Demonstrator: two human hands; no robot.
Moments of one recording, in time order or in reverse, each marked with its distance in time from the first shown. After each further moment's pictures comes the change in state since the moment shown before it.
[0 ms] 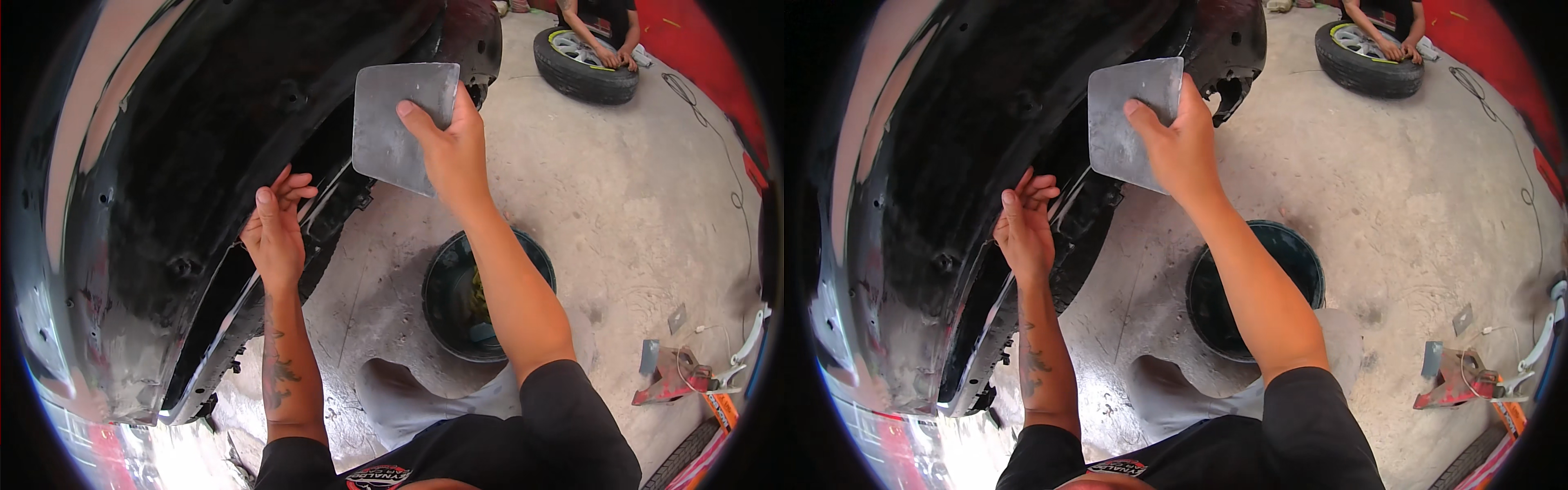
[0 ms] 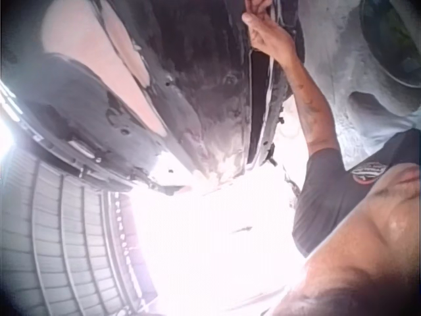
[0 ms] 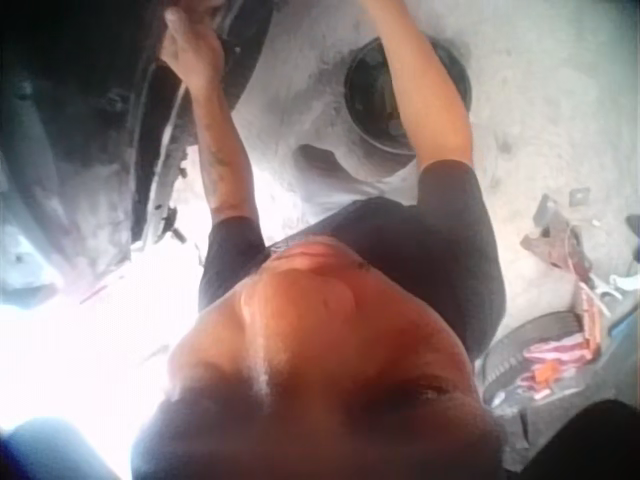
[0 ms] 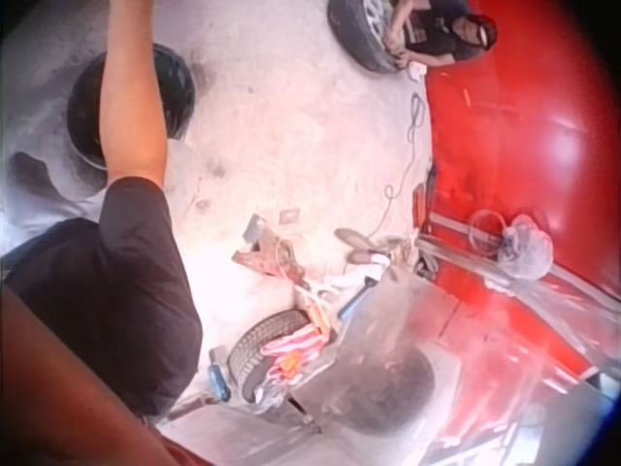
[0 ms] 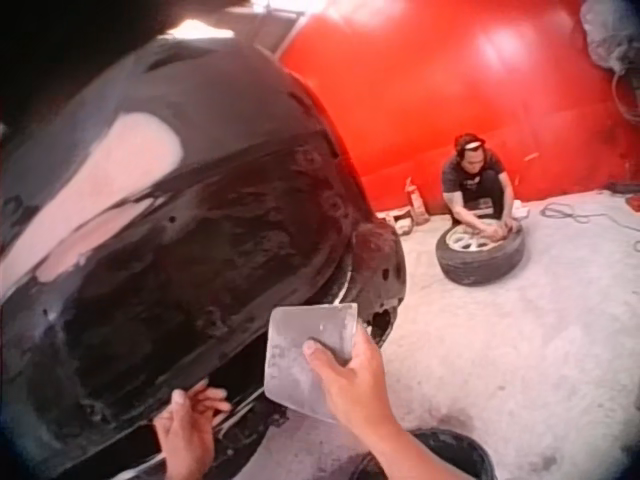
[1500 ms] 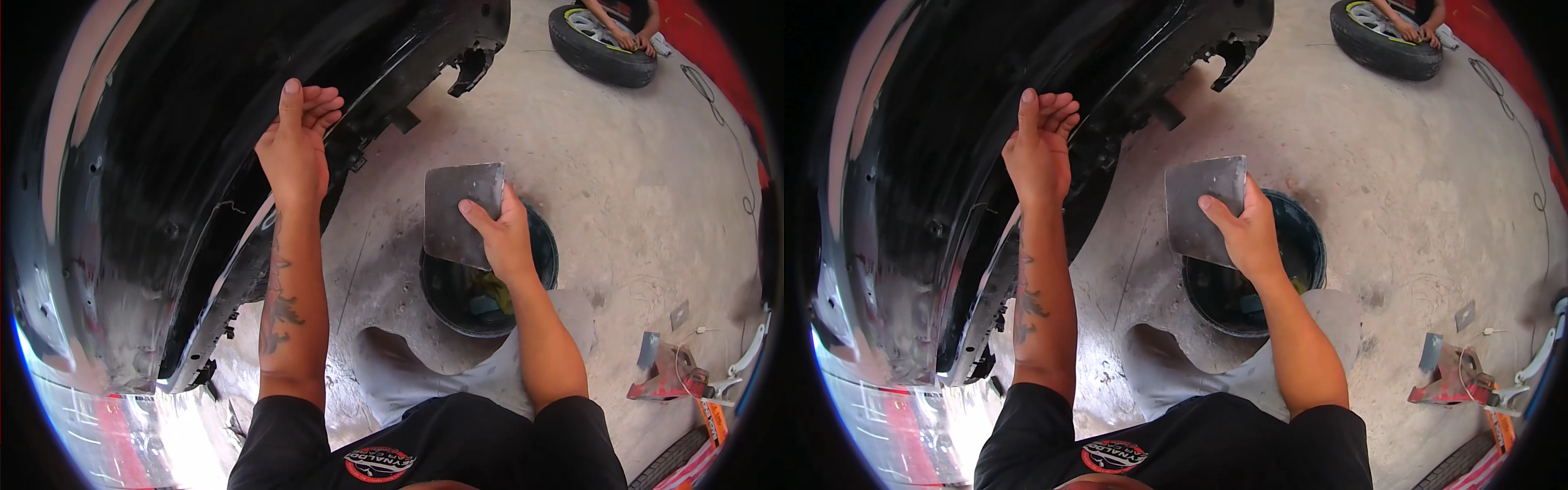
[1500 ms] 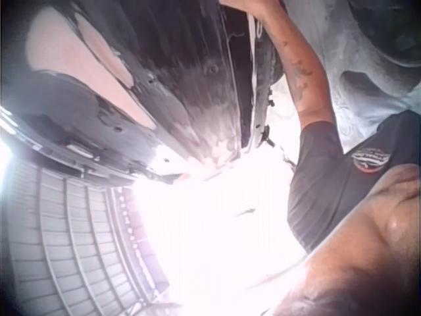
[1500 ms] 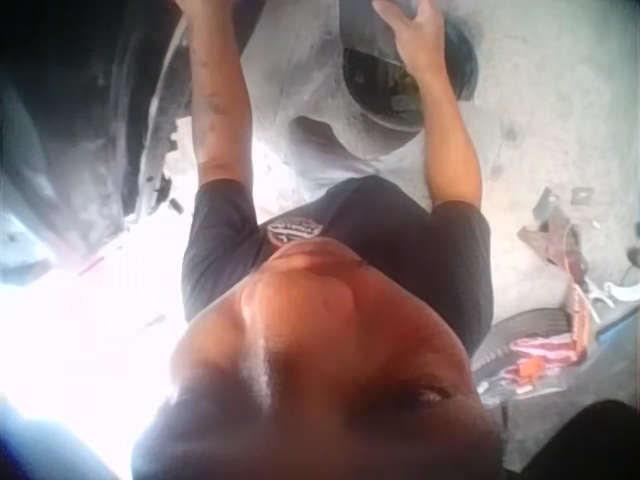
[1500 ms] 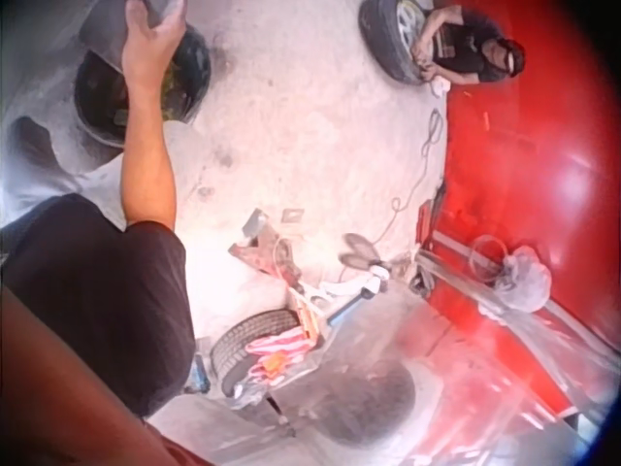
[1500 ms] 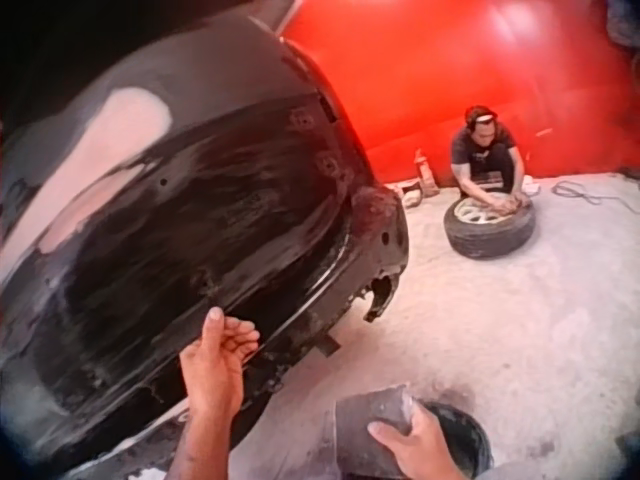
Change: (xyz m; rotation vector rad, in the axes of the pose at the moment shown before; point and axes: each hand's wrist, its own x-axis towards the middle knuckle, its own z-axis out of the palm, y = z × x) left_hand 0.034 -0.002 0.070 -0.050 0.218 -0.199; right_hand -0.119 0.015 -0.098 -0.062 -0.061 0.425
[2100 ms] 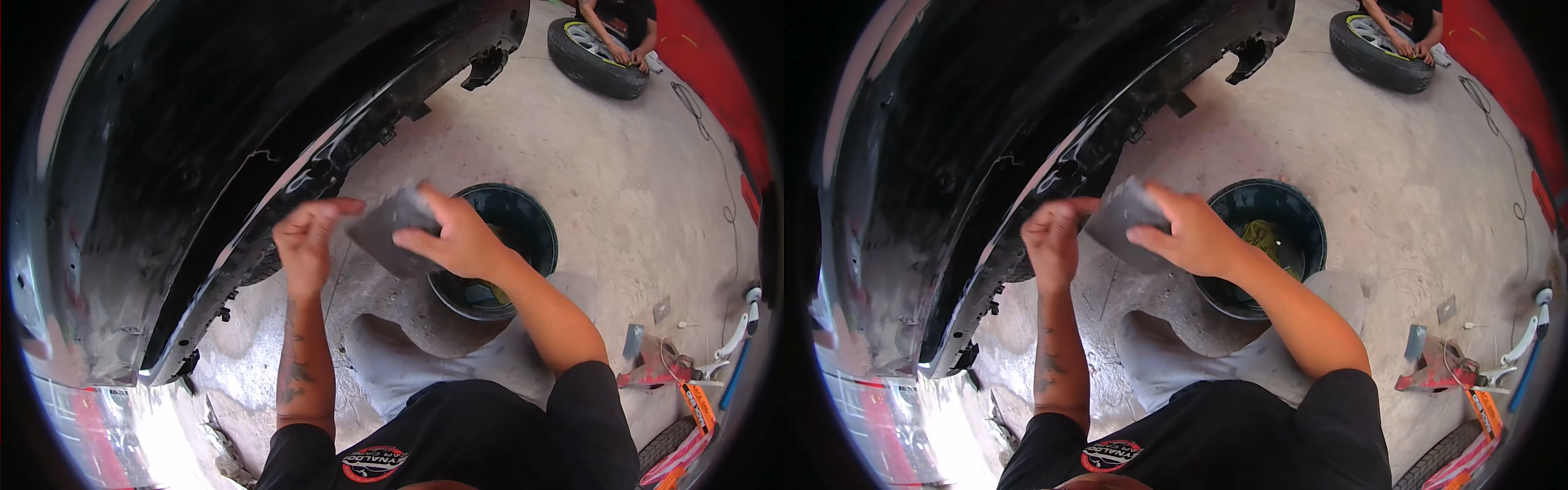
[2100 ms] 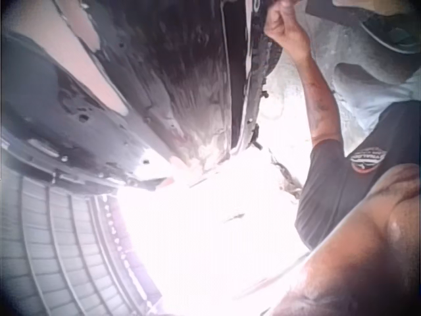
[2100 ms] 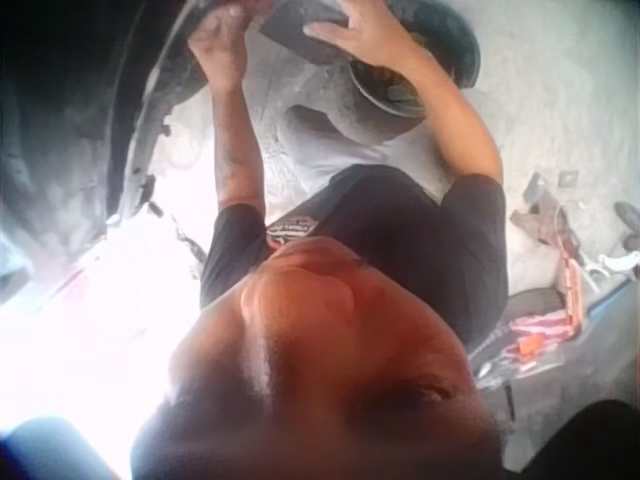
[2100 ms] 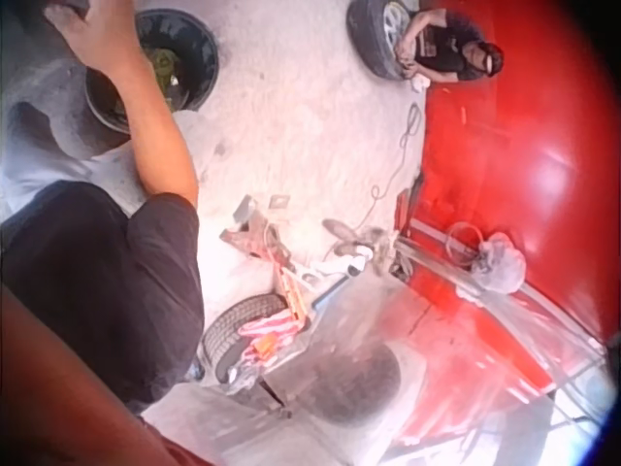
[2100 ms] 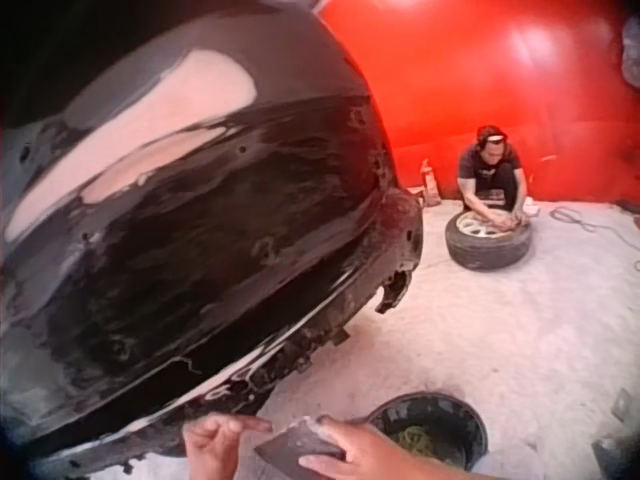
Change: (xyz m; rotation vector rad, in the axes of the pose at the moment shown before) left_hand -0.110 0.001 -0.134 0.330 -0.296 0.060; right_hand -0.021 -0.026 0.081 -0.402 -0.597 -0.135
